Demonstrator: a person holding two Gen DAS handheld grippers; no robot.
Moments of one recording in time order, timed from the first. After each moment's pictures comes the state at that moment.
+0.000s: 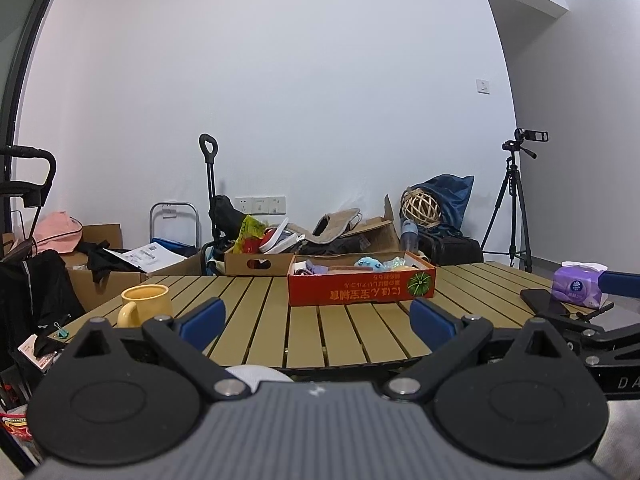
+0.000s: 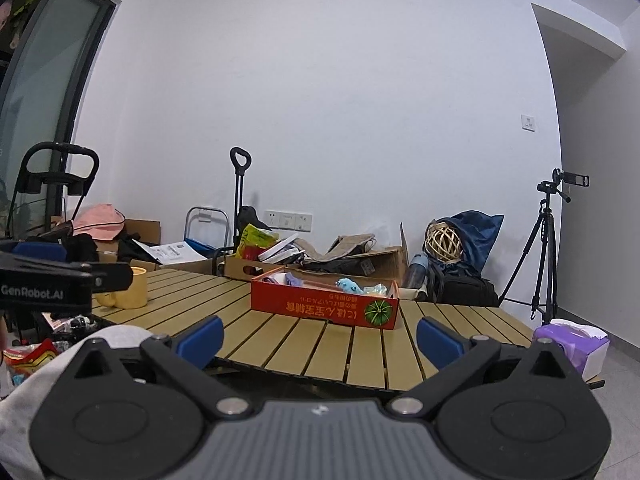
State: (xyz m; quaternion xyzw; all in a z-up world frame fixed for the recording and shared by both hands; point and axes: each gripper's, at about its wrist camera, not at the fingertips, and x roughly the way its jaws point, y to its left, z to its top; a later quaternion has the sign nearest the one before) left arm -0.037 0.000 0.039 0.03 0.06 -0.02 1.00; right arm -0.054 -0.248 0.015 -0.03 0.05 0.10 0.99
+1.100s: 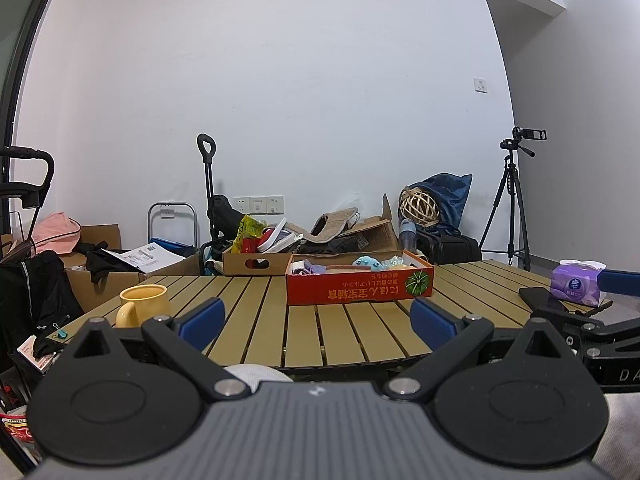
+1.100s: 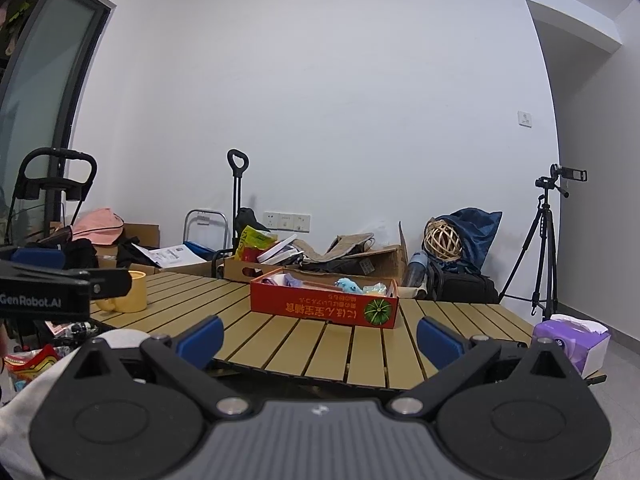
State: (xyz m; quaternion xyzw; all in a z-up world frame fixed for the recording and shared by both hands) left arm -0.036 0.001 0.038 0.03 0.06 -0.02 1.00; right arm -0.054 -0.249 0.013 -0.02 0.05 0.10 0.99
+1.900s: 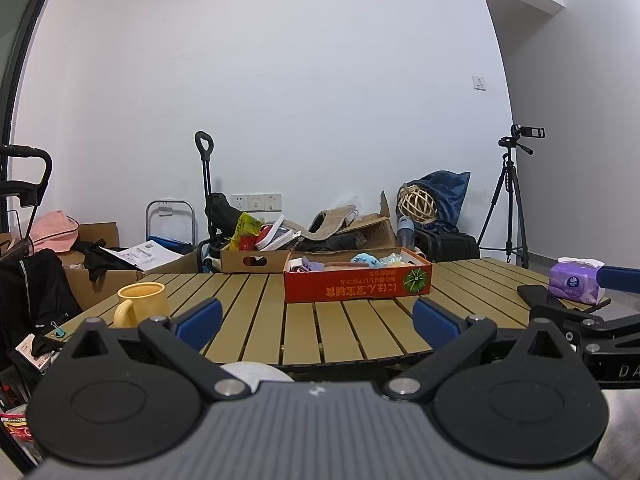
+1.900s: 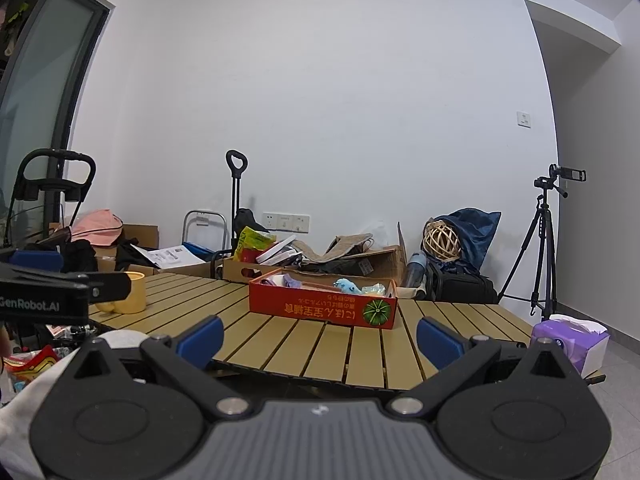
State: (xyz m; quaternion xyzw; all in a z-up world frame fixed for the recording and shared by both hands) left arm -0.035 0.003 0.036 0.04 0.06 -0.02 1.00; right arm -0.052 -0.252 0.013 -0.02 0.04 0.09 0.99
